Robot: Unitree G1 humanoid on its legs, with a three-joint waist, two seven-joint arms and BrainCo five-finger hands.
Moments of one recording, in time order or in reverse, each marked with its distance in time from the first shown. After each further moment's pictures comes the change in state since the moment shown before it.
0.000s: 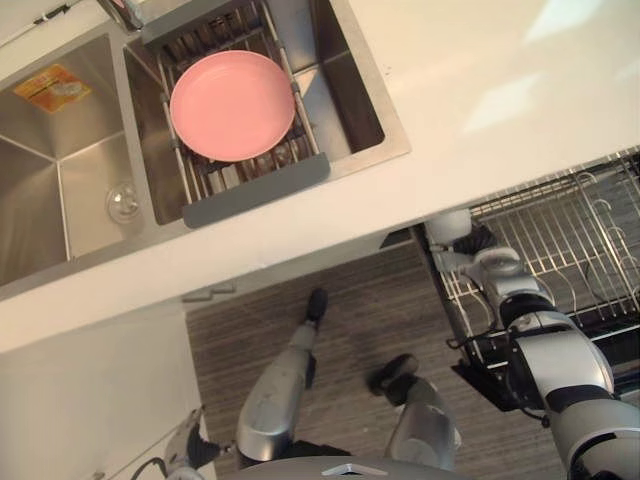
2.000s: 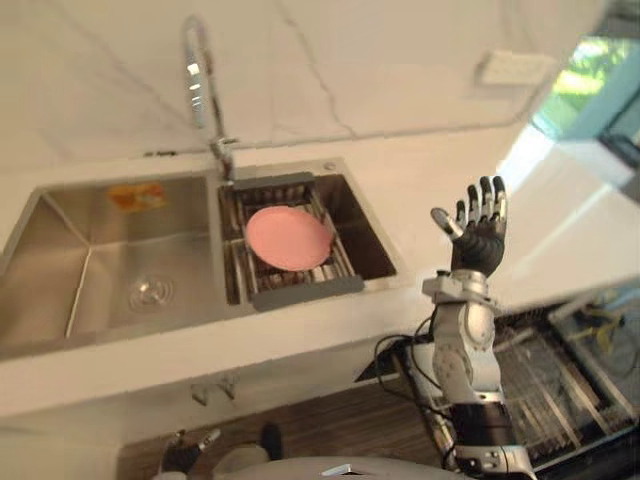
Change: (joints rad) left arm 0.016 -0.056 0.288 -0.002 -0.375 0.019 -0.390; right arm 0.675 0.372 -0.198 -1.275 0.331 -0.327 -0.114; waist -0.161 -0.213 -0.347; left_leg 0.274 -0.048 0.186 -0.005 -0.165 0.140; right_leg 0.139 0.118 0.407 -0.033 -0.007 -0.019
